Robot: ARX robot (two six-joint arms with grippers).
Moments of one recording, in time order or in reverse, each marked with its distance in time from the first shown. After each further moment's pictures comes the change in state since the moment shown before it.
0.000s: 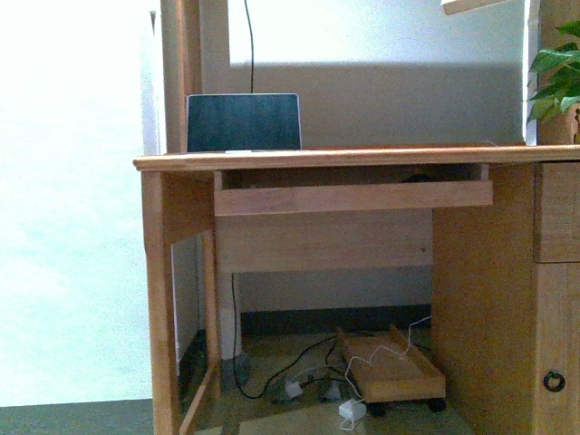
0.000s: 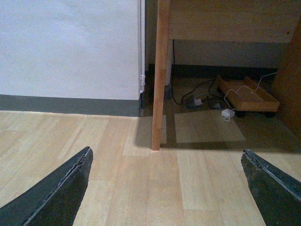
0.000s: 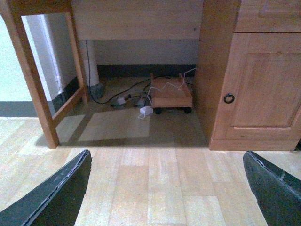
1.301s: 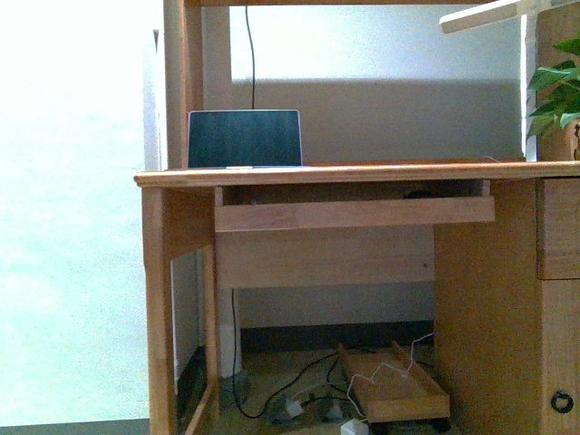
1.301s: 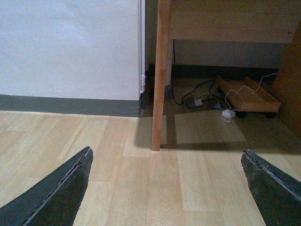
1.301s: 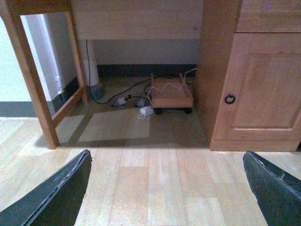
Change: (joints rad) left arm 0.000 0.000 0.000 0.000 0.000 0.000; right arm 0.000 0.000 0.000 0.000 0.000 0.000
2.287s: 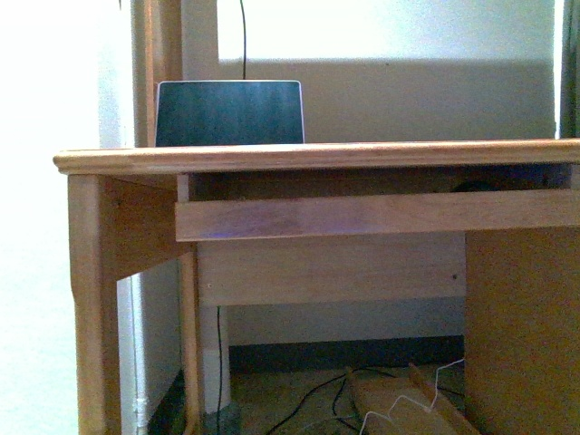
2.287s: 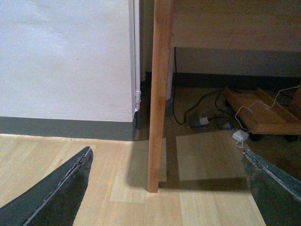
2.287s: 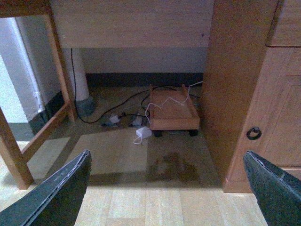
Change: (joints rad) left arm 0.000 0.000 0.000 0.000 0.000 0.000; right arm 0.000 0.000 0.000 0.000 0.000 0.000
